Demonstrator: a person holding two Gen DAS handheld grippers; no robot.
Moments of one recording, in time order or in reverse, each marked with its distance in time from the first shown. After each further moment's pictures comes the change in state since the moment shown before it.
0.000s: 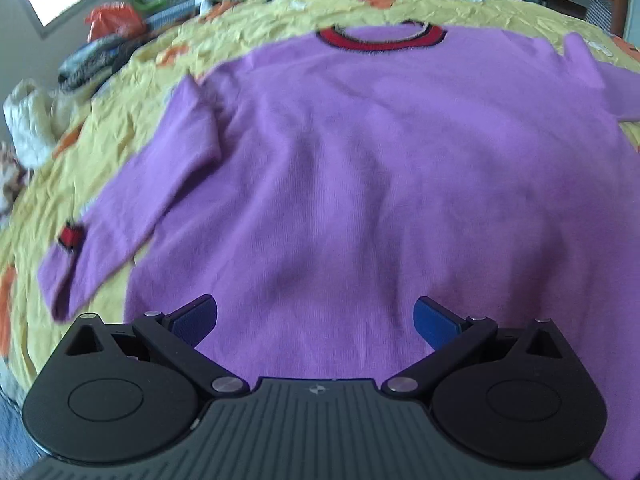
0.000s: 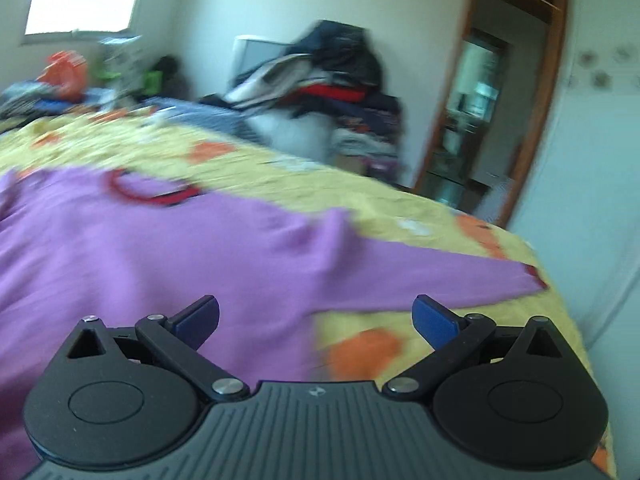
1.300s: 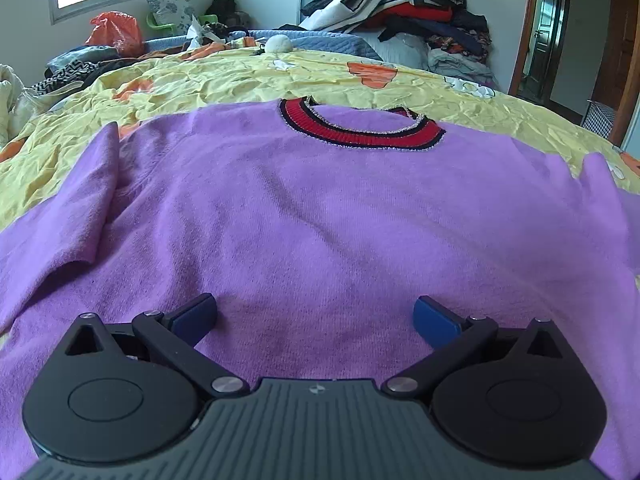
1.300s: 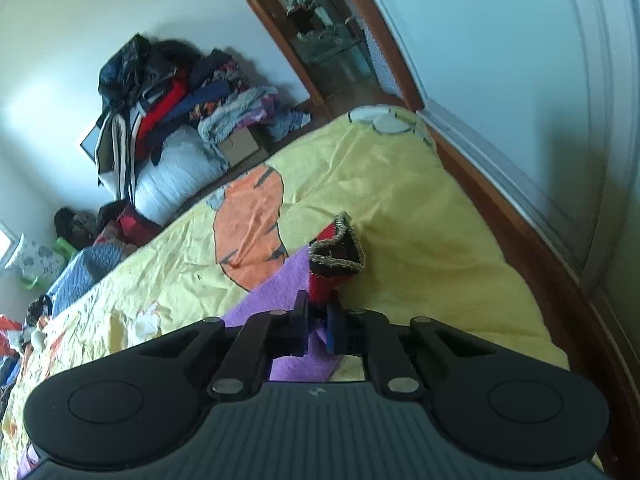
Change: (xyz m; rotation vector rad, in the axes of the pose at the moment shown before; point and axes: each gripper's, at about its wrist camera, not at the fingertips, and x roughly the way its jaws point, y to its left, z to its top) left arm 0.077 -0.037 0.068 -0.218 -0.204 -0.146; right arm 0.240 -0.377 -0.021 0.818 0.183 0.089
